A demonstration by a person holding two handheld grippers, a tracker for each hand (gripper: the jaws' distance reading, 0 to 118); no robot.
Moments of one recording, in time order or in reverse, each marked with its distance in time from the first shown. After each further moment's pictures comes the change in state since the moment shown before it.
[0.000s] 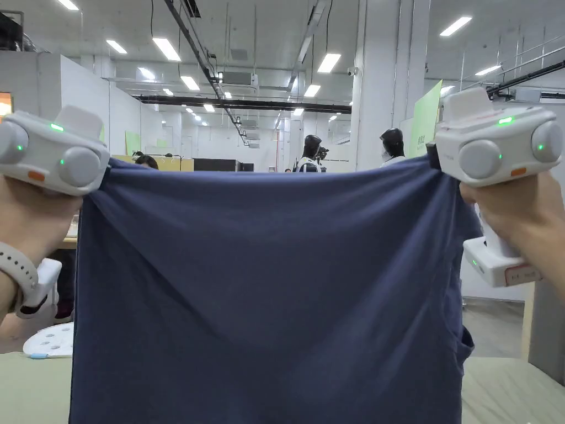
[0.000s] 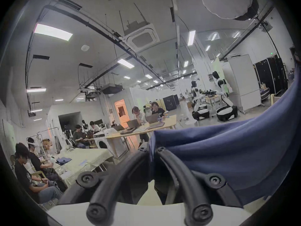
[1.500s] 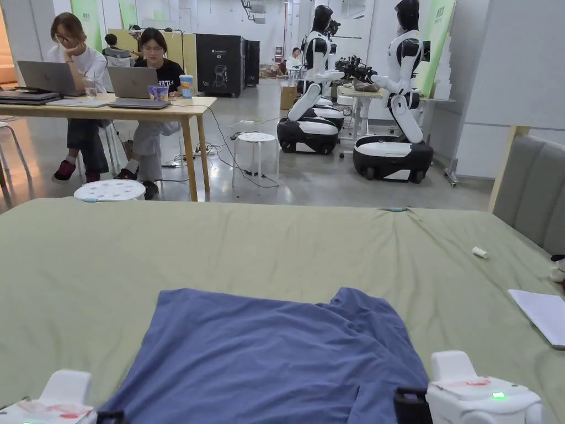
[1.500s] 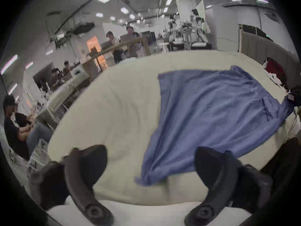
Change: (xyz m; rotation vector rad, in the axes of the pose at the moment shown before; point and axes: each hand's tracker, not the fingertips) left arm 0.012 -0.420 0.374 -0.583 -0.275 -0.023; right arm -0.078 -0.371 0.386 -0.794 0.335 -0.110
